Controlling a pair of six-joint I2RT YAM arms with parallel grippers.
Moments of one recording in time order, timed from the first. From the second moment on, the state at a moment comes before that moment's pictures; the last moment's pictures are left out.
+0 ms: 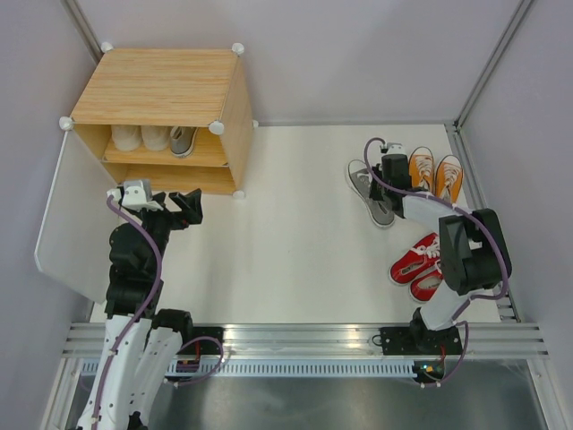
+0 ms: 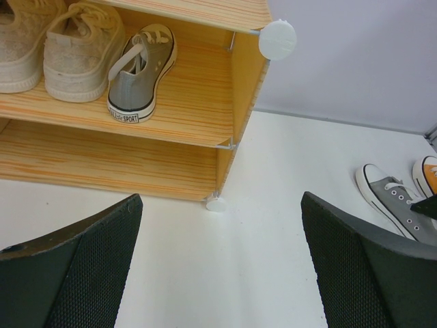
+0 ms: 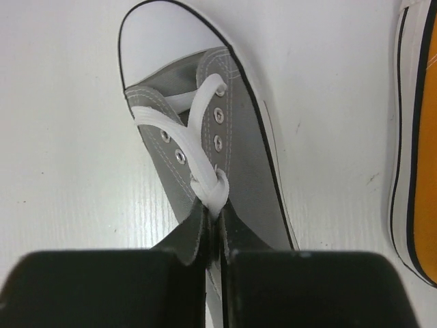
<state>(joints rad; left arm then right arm) -0.11 0.49 0.66 -0.15 -0.02 -0.24 0.20 1.70 0.95 0.07 0.12 0.23</state>
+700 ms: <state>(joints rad) -0.12 0.51 0.66 -0.15 -0.02 -0.30 0.89 1.72 1.17 -0.27 0.50 0.95</state>
